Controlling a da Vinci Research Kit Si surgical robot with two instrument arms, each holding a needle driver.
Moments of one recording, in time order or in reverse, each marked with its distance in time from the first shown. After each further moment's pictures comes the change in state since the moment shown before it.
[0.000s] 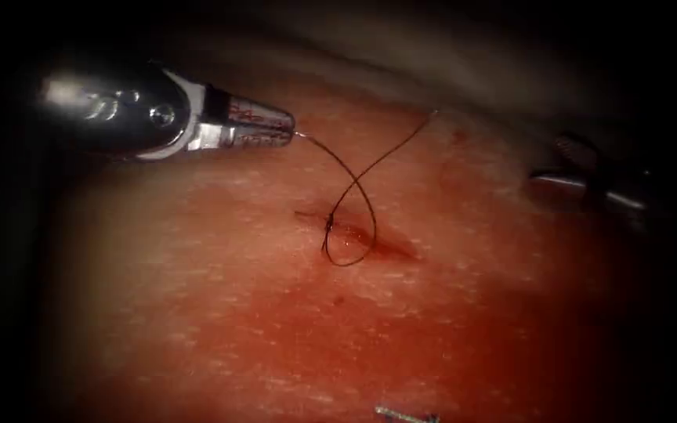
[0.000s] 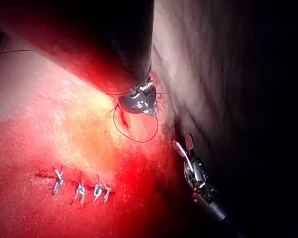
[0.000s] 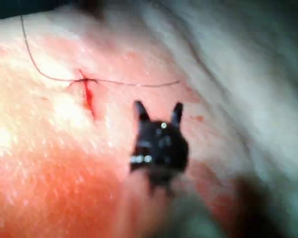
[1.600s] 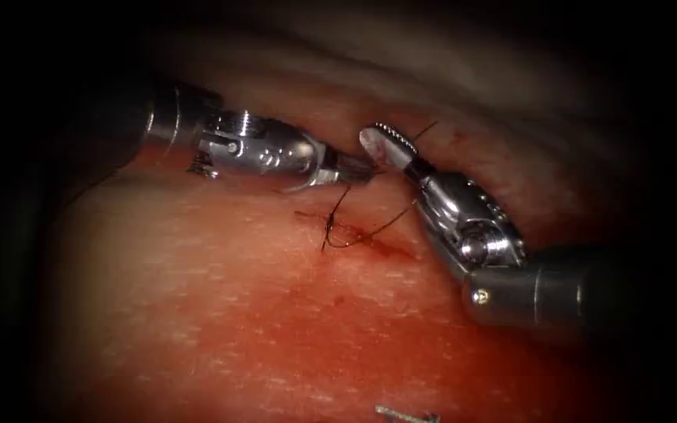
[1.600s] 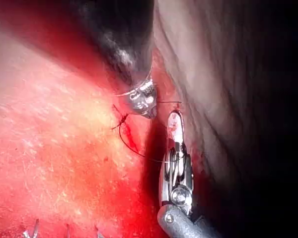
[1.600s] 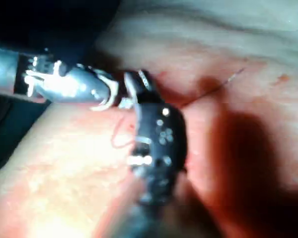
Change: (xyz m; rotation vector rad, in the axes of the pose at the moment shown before) right arm -0.006 -0.012 0.011 -0.034 0.151 0.718; left arm -0.013 0.004 0.016 -0.114 -0.029 0.004
